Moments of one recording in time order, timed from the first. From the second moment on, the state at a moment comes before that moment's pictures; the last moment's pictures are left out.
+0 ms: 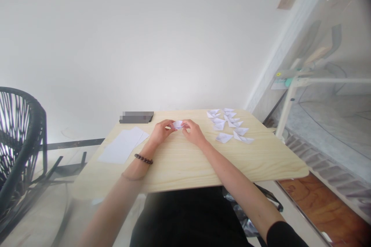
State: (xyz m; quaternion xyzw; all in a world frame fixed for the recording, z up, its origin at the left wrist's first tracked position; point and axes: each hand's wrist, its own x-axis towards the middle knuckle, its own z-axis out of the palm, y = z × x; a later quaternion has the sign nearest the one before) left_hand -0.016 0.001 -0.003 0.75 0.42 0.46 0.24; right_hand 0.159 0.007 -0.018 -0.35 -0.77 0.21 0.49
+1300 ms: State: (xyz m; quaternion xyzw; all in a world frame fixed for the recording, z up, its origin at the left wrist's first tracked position) left_hand -0.019 0.006 -0.007 0.76 0.50 0.38 0.18; right_hand 0.160 0.013 -0.020 -0.40 -0.77 0.18 0.47
